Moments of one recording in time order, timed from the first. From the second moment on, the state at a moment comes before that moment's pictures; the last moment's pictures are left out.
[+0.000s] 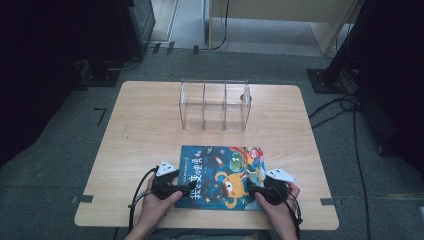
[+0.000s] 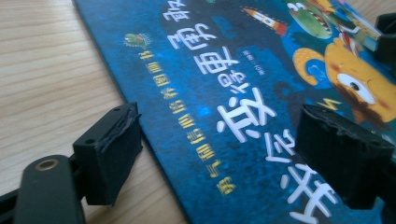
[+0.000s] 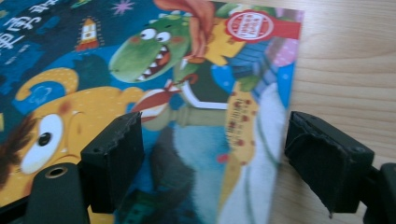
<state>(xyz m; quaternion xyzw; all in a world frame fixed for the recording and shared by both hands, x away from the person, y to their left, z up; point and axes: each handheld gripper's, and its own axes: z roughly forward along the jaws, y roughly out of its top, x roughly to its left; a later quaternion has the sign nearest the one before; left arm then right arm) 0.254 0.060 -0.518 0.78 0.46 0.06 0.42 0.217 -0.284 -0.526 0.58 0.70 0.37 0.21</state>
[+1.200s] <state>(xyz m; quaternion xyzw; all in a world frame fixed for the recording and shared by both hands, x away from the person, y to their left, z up) 0.258 0.078 -0.517 0.74 0.51 0.04 0.43 0.219 -0.315 -0.528 0.65 0.59 0.47 0.11</state>
